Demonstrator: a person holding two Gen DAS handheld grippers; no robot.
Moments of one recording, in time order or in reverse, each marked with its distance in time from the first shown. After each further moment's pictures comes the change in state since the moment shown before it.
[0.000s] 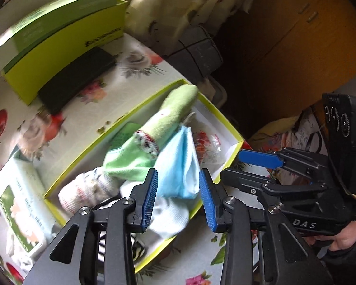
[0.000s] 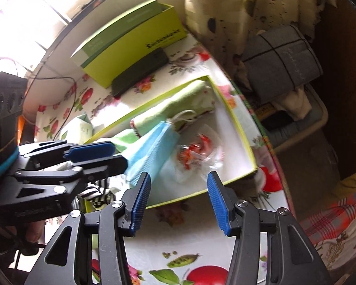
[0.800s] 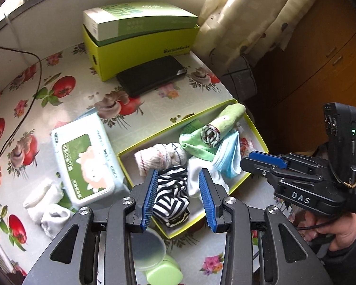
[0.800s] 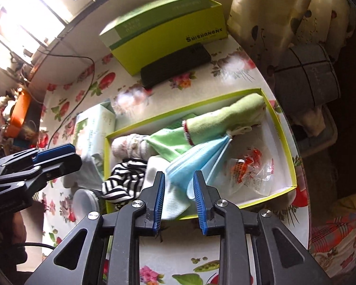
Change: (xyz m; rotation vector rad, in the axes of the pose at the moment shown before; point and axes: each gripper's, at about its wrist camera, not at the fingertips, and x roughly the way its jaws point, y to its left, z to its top) left arm -0.081 0.063 -0.052 -0.206 -0.126 0.118; right arm 0.007 0.070 0.014 -0.130 0.043 -0.001
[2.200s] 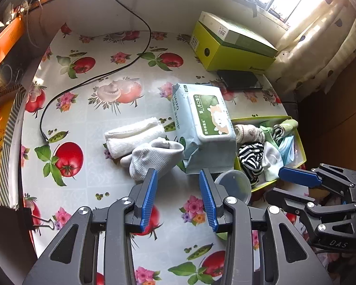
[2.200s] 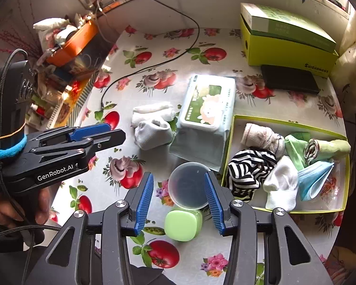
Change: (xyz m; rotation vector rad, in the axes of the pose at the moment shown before) left arm -0.079 0.122 -0.106 -0.300 -0.098 0.171; right arm 0.008 0.183 -0.039 -0.382 0.122 0.108
